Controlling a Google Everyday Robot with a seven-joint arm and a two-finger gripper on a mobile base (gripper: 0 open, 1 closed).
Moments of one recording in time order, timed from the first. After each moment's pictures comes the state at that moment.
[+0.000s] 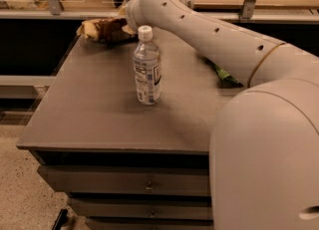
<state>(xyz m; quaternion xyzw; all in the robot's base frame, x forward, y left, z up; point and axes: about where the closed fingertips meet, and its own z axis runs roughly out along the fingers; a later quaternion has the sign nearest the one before) 0.838 0.101 0.892 -0.77 0.37 -0.24 0.45</state>
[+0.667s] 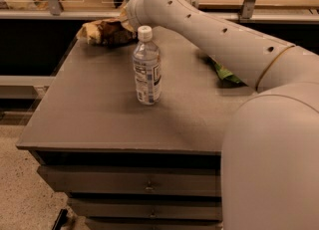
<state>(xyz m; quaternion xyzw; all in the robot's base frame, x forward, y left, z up) 0.829 0.094 0.906 -0.78 0.35 -0.25 0.46</state>
